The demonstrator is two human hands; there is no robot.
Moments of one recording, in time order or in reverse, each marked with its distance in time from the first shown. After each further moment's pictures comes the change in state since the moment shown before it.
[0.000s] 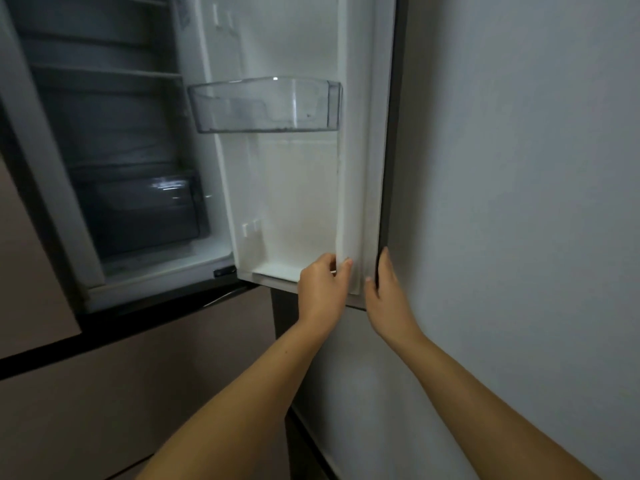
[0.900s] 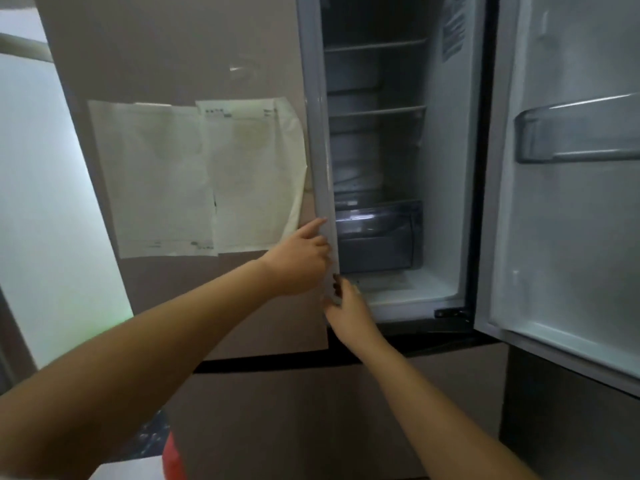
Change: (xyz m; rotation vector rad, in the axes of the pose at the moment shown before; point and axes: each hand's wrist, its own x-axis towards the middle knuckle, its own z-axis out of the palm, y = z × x) left_hand 0.093 -0.114 -0.380 1.804 -0.398 0.669; right_hand 0.017 -0.214 0.335 0.357 -0.521 -0.184
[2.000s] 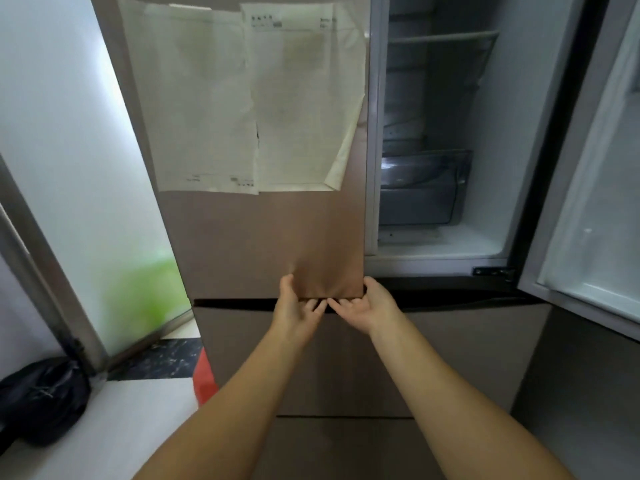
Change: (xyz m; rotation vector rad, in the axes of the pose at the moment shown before) left_hand -0.075 0.123 0.074 2.376 -0.534 1.472; right_hand -0.014 0.019 0.052 1.261 0.043 0.858
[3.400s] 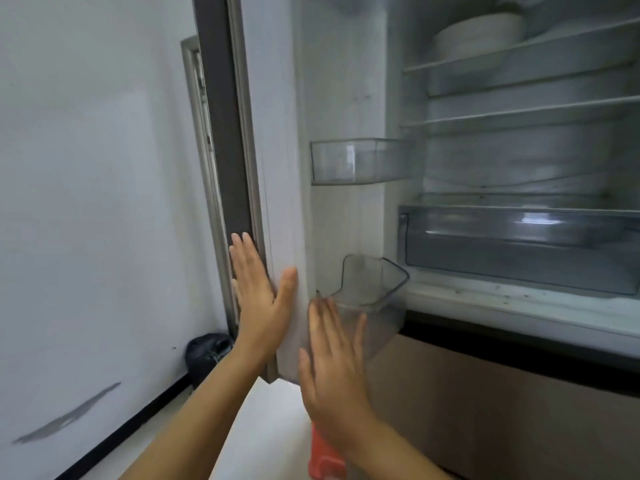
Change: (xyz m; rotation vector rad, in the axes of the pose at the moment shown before) left_hand -0.210 0.158 -0.091 1.330 0.501 1.287; right_hand -0.159 0.195 0.058 -1.674 -0.489 -1.524
